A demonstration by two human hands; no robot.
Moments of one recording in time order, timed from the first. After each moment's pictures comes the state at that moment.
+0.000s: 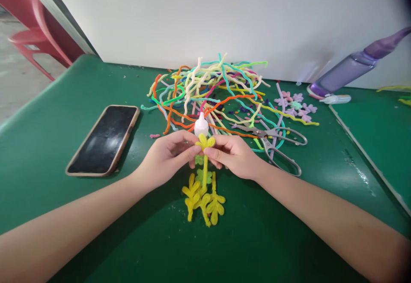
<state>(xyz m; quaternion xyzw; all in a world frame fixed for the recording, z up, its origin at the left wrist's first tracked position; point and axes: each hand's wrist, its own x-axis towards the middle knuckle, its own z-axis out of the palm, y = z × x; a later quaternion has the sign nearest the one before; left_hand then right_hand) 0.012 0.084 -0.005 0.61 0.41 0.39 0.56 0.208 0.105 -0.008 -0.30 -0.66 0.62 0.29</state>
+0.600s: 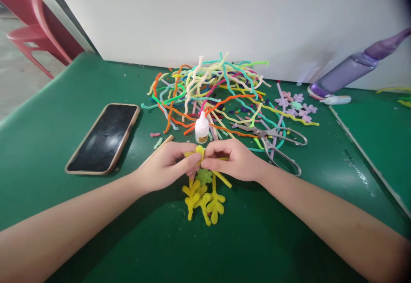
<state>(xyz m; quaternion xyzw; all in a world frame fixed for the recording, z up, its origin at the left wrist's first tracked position) 0.005 0.083 0.004 0.71 0.38 0.25 0.53 0.209 0.104 -0.005 -0.27 -0.69 0.62 0.25</state>
